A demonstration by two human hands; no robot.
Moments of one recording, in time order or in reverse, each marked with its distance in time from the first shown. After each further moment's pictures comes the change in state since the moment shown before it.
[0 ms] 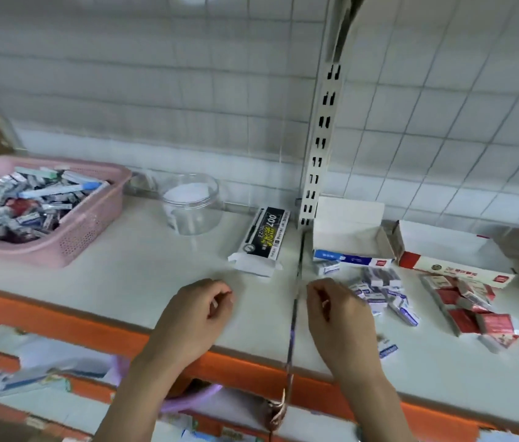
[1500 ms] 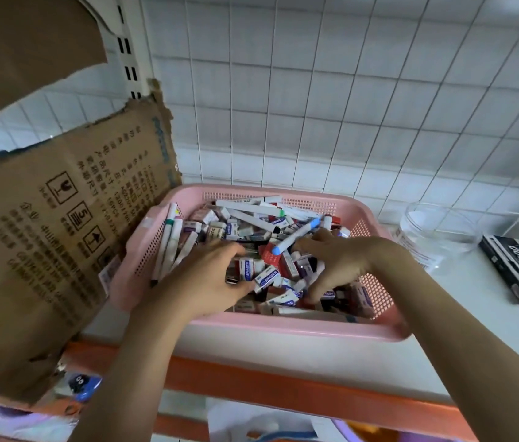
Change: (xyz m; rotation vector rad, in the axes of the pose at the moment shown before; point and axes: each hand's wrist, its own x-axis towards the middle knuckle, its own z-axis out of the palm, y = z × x) left_hand 0.099 -0.350 -0.319 0.212 -0.357 0.038; right_hand 0.147 -0.366 0.295 -0.551 -1.113 0.037
